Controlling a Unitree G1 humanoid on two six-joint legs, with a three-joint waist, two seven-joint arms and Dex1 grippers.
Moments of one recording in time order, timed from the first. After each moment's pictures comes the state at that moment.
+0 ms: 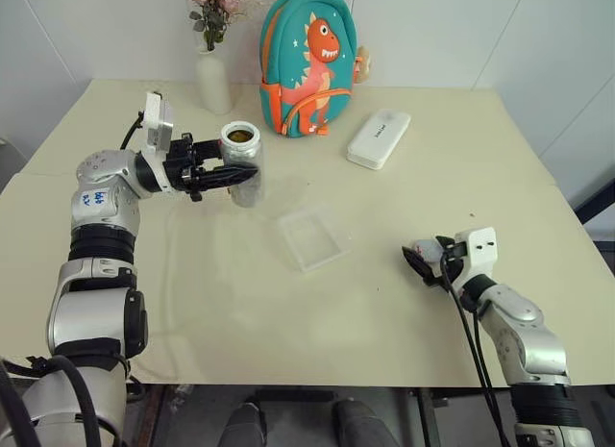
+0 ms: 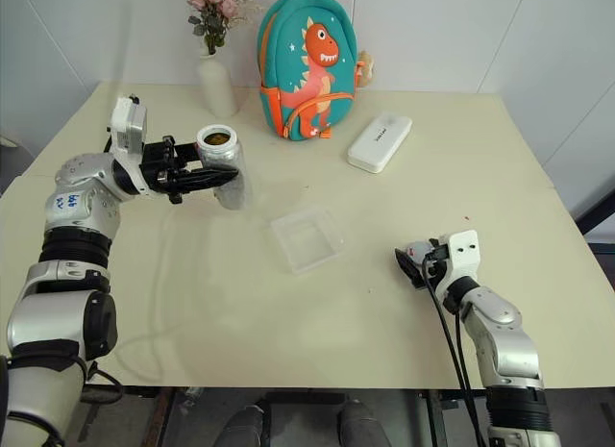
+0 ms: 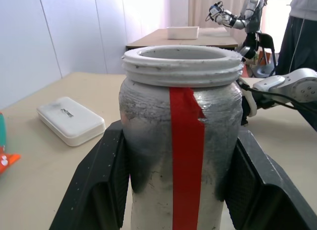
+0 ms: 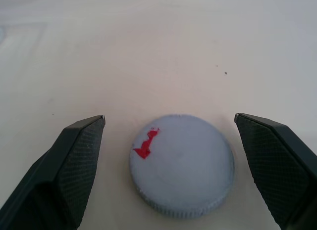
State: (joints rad) left arm -1.15 0.59 0.14 0.89 -0.38 -0.01 -1.48; right arm -0.24 -0.45 -0.19 -0.02 0.34 0.30 0.51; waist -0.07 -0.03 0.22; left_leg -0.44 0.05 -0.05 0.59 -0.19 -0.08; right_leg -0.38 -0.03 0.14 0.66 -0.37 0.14
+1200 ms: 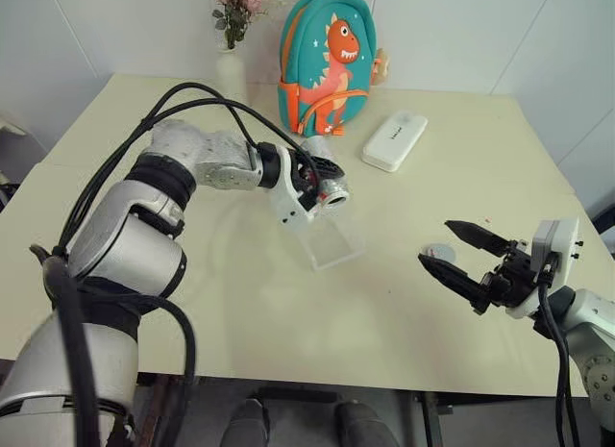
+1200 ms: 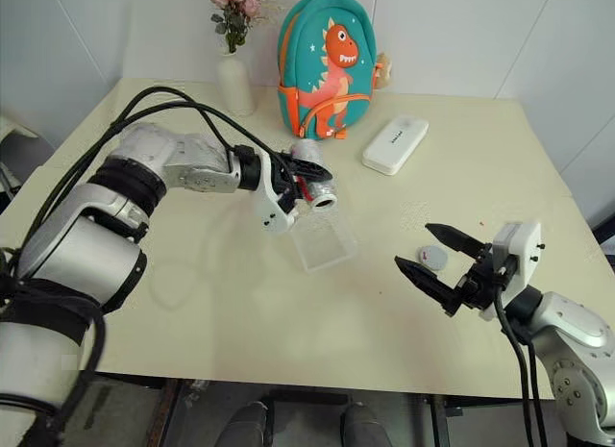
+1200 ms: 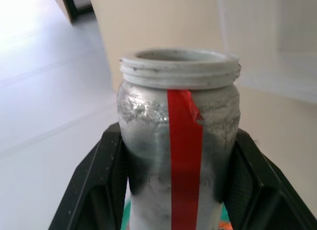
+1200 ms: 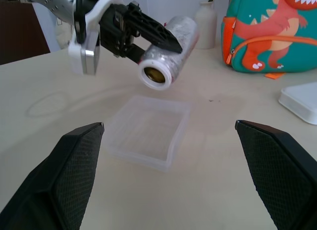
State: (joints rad) left arm -1.60 0.49 -0.95 1.12 1.38 -0.99 0.55; right arm -0.04 -0.67 -0.39 -0.46 0.78 0.44 0.80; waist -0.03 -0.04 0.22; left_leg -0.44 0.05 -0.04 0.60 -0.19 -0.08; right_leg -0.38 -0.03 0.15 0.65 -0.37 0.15
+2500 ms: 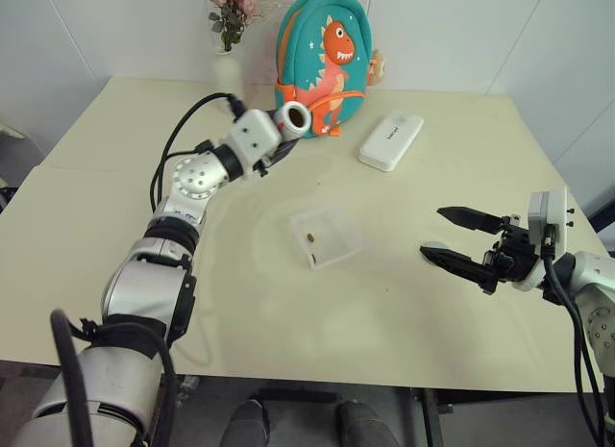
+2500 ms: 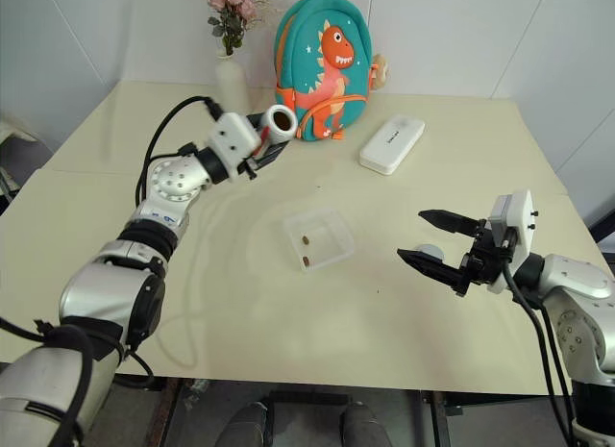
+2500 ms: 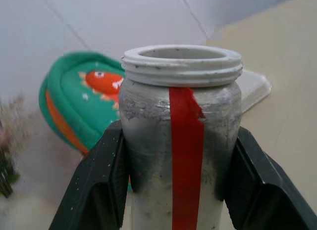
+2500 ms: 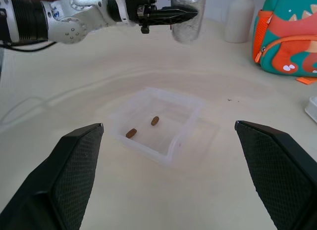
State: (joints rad) left arm -1.21 0.39 0.00 1.18 0.02 -0.59 -0.56; right arm -0.26 -0.79 -0.31 -0.18 0.73 0.43 1.09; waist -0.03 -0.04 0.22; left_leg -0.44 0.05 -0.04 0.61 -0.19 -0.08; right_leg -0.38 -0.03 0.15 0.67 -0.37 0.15
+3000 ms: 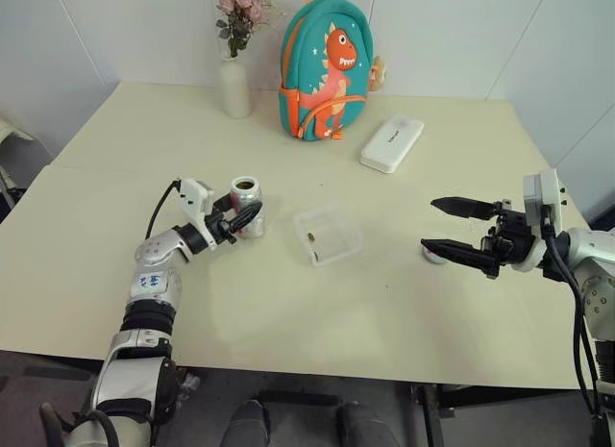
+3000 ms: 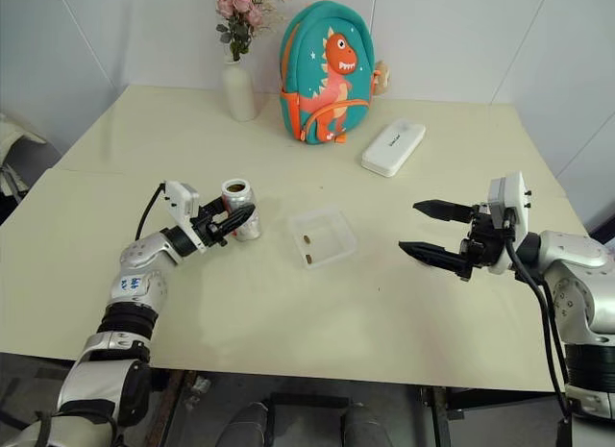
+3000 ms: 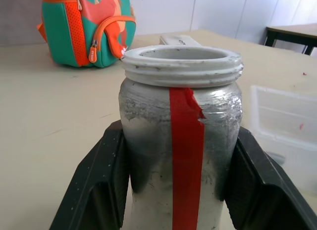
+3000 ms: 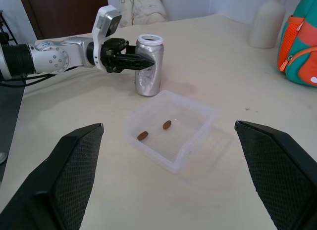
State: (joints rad) left arm -0.71 0.41 0.16 0.70 -0.31 -0.13 -0.82; right arm -0.44 -0.81 -0.23 0.01 0.67 0.41 1.23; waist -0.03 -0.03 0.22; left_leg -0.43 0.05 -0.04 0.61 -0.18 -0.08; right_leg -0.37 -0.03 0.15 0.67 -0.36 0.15
